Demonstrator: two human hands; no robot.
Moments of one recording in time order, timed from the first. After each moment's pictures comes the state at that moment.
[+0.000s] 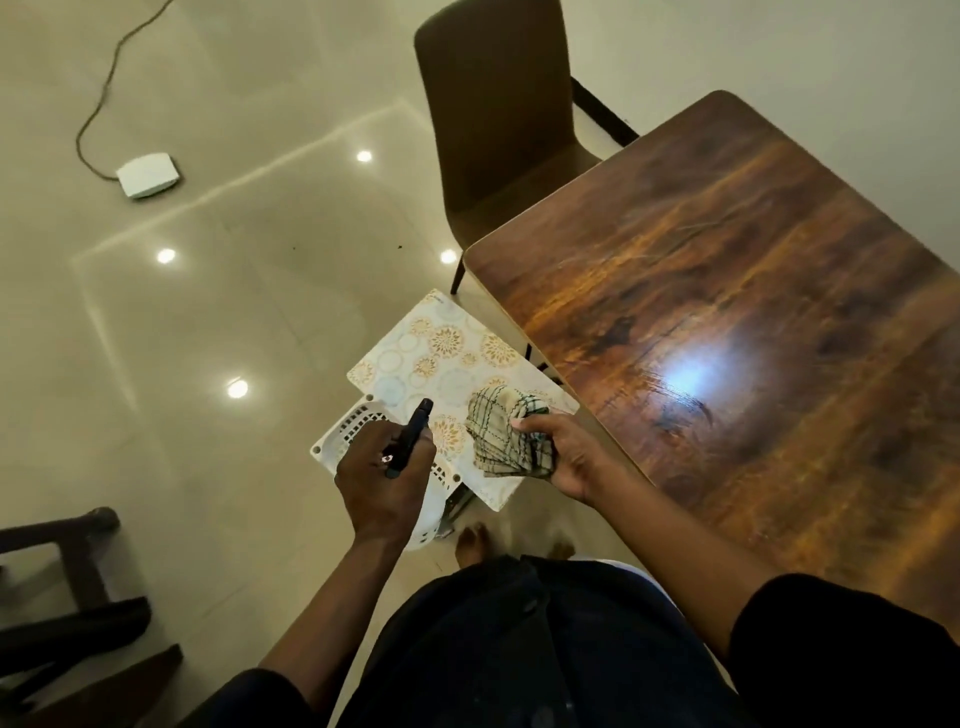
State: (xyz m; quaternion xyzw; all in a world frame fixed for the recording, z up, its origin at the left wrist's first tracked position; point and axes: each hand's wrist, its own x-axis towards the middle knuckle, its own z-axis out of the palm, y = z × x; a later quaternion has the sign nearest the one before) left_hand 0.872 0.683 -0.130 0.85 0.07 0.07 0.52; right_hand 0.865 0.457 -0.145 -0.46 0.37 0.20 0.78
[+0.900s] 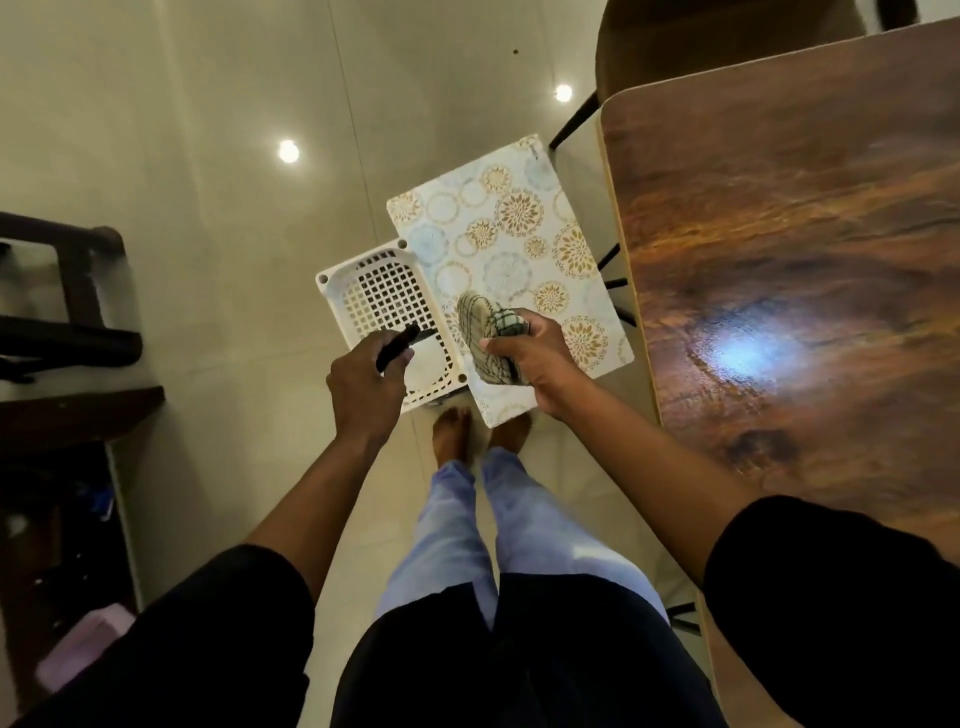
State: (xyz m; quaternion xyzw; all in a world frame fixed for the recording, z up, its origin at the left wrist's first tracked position) left_hand 0.873 0.700 -0.265 0.87 0.27 -0.05 0.41; right_hand 0.948 0.491 -0.260 -0.63 0.27 0.34 0.64
